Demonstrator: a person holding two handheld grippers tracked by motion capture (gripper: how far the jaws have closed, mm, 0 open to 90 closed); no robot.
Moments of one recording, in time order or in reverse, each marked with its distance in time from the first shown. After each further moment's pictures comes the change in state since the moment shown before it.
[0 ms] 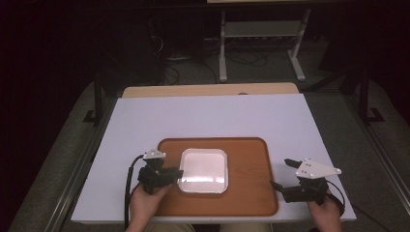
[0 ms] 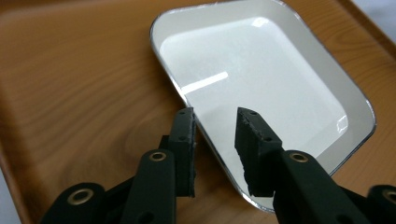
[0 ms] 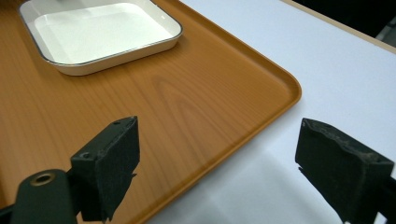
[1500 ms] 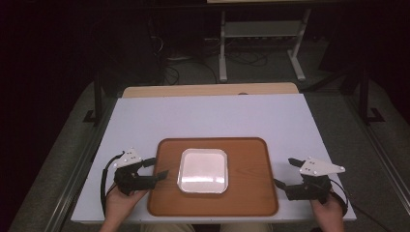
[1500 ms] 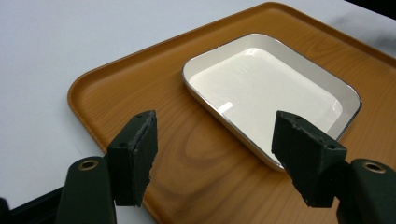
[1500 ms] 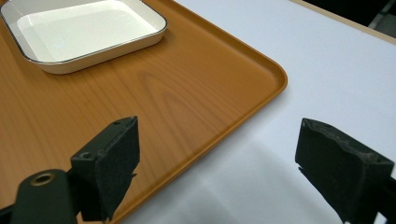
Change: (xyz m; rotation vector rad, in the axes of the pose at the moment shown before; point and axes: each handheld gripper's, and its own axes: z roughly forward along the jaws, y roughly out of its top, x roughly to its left) left arm 0.033 -0.016 -0.049 -0.176 -0.024 0.216; right arm -0.008 -0.004 -0.003 0.013 -0.017 0.045
